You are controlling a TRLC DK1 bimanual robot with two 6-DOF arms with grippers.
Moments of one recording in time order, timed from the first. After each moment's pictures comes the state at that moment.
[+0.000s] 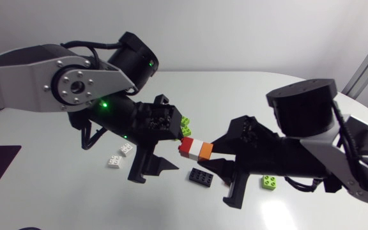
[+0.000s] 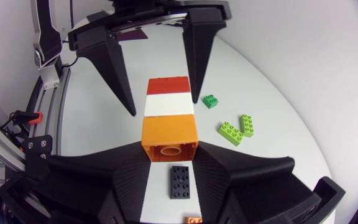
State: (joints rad) left arm -0.69 1.49 1.17 -0.72 0.36 1.09; right arm 0.67 1.06 0.67 -0.18 -0.29 -0.43
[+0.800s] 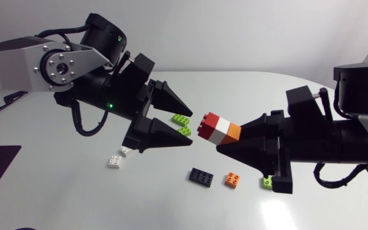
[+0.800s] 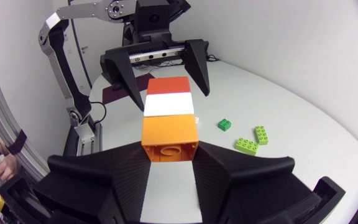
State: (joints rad) left arm -0.49 1.51 1.19 -0.57 0.97 0.76; right arm 0.39 0.91 0.68 -0.23 -0.77 -0.23
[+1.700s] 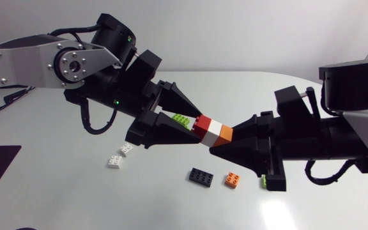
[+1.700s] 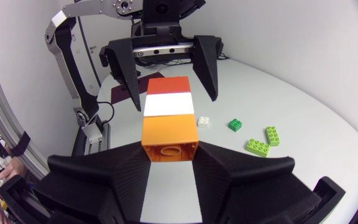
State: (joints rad) left arm -0.51 1.56 1.24 -0.57 1.08 0.73; right arm 0.41 0.98 0.69 -0.20 -0.81 -0.22
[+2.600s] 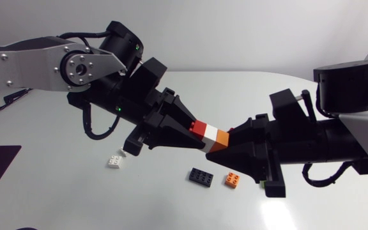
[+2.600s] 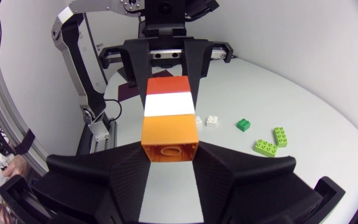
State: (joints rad) left arm -0.55 1.57 1.24 -0.65 1.12 0.80; right arm 0.45 0.98 0.69 -0.20 -0.83 -0.22
